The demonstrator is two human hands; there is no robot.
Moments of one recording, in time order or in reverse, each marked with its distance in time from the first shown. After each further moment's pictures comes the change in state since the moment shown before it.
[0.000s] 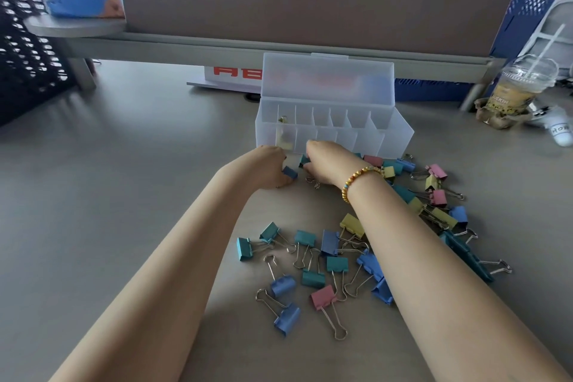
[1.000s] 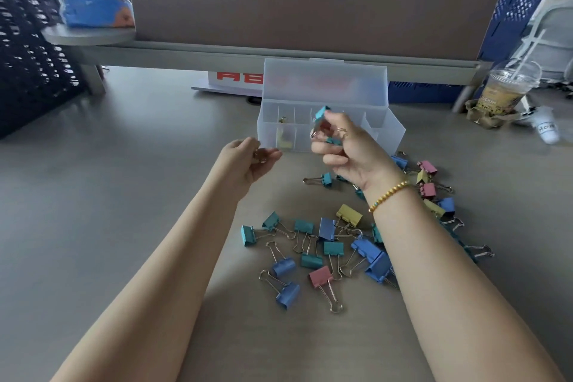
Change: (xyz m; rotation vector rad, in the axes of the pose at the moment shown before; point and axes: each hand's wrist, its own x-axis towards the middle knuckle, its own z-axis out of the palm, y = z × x) left_hand -0.041 -0.011 -0.002 -1.822 0.282 -0.219; right_hand -0.048 0.013 -0.024 1.848 -0.161 -0.156
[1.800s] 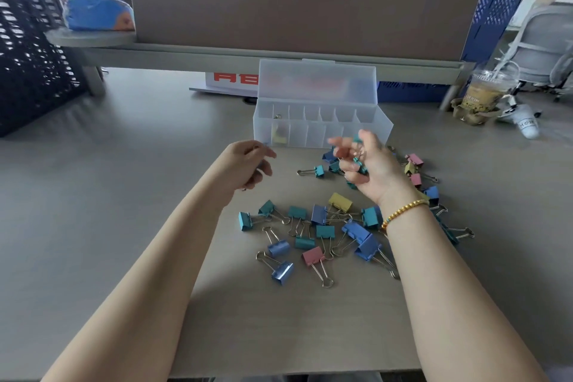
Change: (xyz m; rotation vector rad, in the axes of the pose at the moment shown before) left_hand -0.037 -0.006 -0.011 0.710 -0.144 0.195; right_hand -0.041 0.017 -0.031 -0.025 0.360 -0.018
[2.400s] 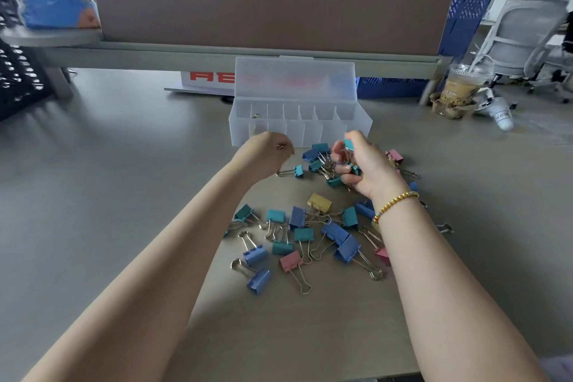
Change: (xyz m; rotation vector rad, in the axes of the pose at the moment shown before) left_hand 0.046 0.018 0.054 0.703 -0.079 0.223; right_hand 0.014 -0.007 -0.024 -0.173 0.131 0.090
